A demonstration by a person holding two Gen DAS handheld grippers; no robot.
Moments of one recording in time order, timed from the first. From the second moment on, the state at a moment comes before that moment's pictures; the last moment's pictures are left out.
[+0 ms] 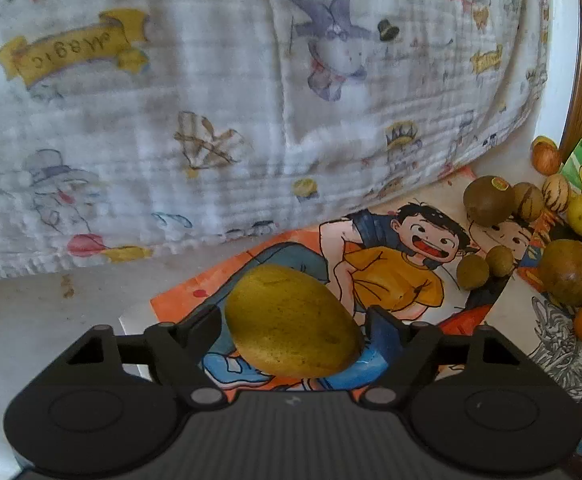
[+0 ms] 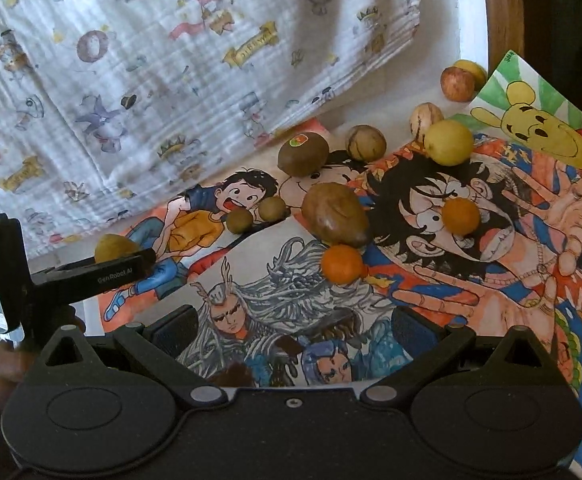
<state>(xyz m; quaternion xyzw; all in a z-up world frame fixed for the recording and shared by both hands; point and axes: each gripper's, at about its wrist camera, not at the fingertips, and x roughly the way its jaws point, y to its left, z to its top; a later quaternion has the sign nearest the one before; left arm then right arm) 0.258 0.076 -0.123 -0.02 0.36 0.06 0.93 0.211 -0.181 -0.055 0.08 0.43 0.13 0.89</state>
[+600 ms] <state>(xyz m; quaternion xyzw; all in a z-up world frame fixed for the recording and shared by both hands) 0.248 0.075 -0.118 -0.02 0.35 0.05 0.94 0.258 -0.181 -0.084 0.08 0.47 0.12 0.87</state>
